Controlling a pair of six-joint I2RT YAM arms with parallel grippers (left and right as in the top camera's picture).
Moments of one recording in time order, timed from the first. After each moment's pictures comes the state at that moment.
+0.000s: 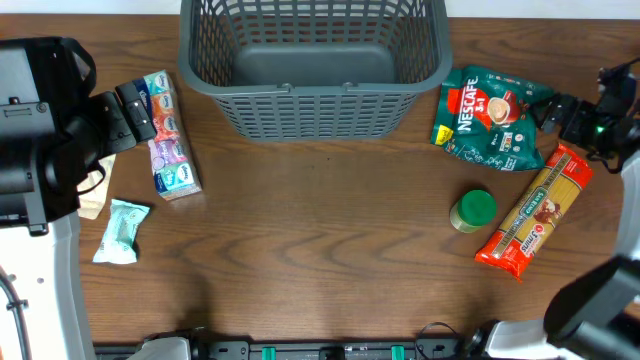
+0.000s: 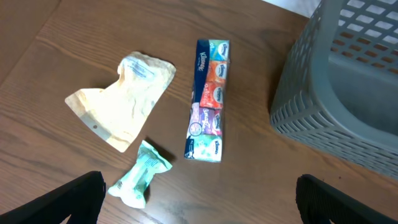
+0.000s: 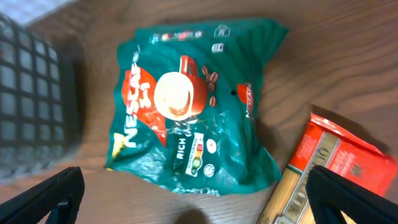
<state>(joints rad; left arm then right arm) 0.09 1.36 1.86 -1.39 -0.14 -0.25 -0.51 1.67 1.41 -0.76 -0.42 -0.08</state>
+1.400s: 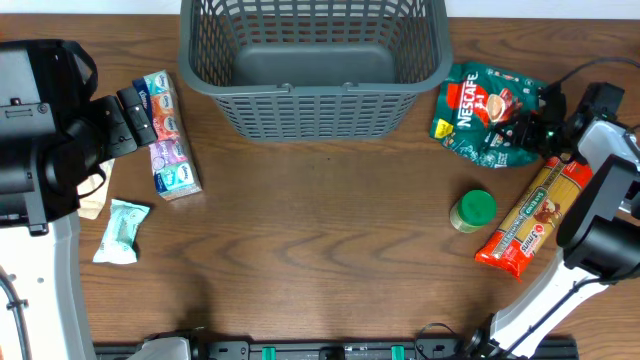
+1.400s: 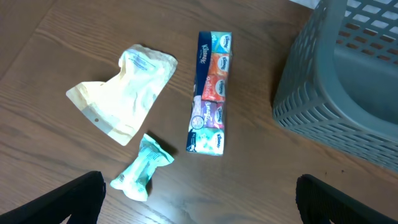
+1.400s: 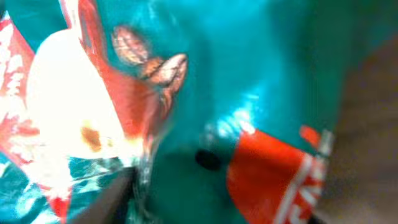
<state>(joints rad) 0.09 1.36 1.86 -1.42 -0.14 -0.25 -0.46 2.13 1.43 -0.51 -0.53 -0.16</state>
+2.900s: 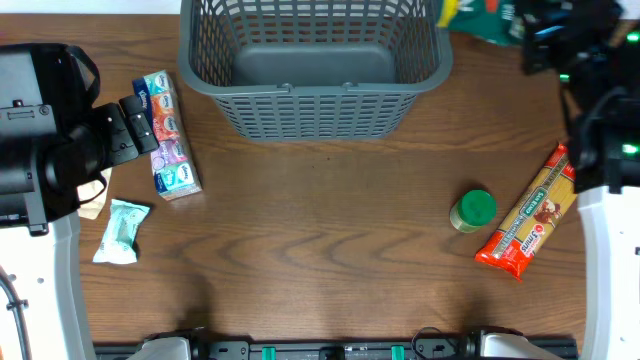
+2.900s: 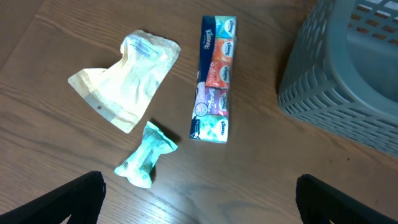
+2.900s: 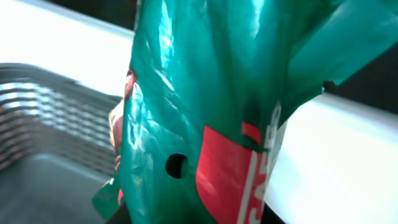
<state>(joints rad) 0.09 1.36 1.86 -1.47 -0.14 -0.25 -0.05 1.36 1.52 -0.27 -0.36 -0.28</state>
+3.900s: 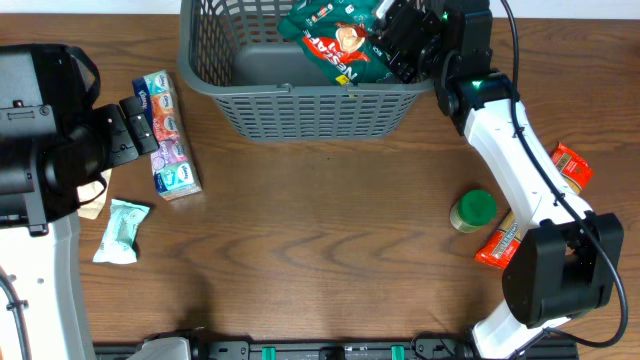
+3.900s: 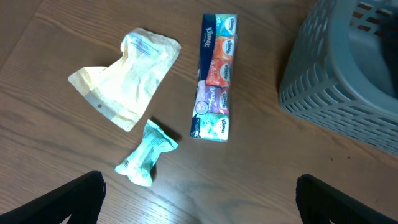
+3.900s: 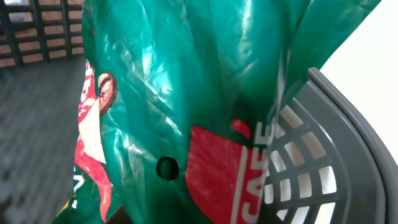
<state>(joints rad) 0.09 1.36 1.86 -1.47 -0.14 -0.25 0.21 1.81 1.52 -0.14 -0.37 -0.64</state>
